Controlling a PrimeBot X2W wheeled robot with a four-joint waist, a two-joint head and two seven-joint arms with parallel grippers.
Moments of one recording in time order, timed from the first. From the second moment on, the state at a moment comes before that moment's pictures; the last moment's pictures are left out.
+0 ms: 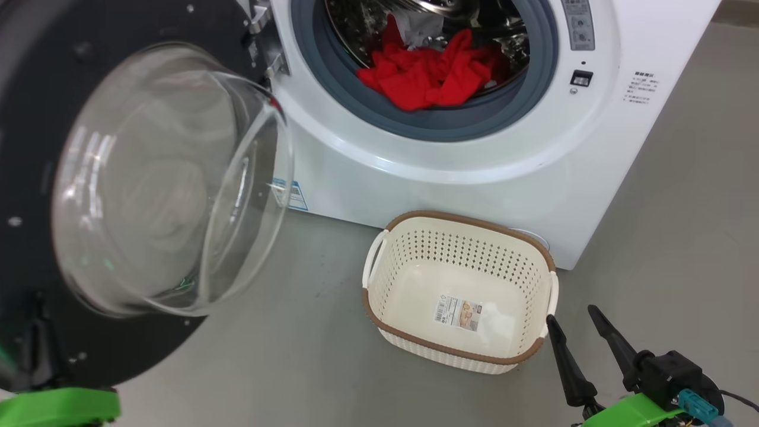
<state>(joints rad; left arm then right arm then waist) -0.16 0.02 0.38 0.28 -0.33 -0.13 -0.26 0.03 -0.07 0.07 0.24 0.27 0.12 -0.25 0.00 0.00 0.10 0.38</state>
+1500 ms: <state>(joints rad) -0.25 0.13 0.51 0.43 -0.30 -0.13 -0.26 -0.01 -0.08 0.08 0.24 0.25 0.12 -0.25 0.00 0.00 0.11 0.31</state>
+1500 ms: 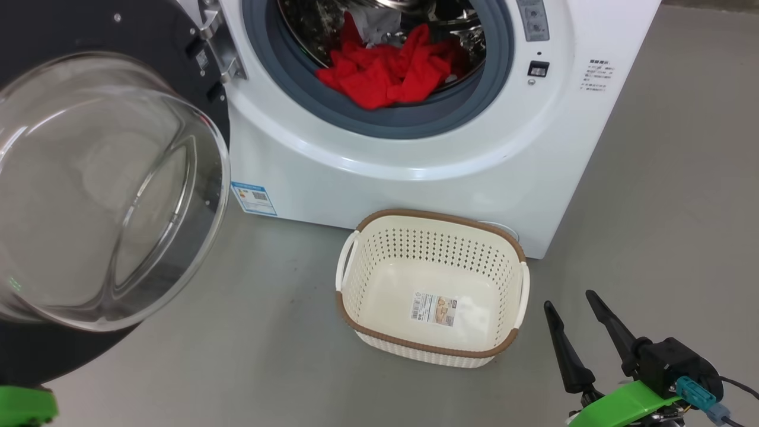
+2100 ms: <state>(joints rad) -0.01 0.08 0.28 0.19 -0.36 -0.13 -0.26 0.00 -0.07 0.07 0.24 0.26 0.12 -0.25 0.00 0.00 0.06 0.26</state>
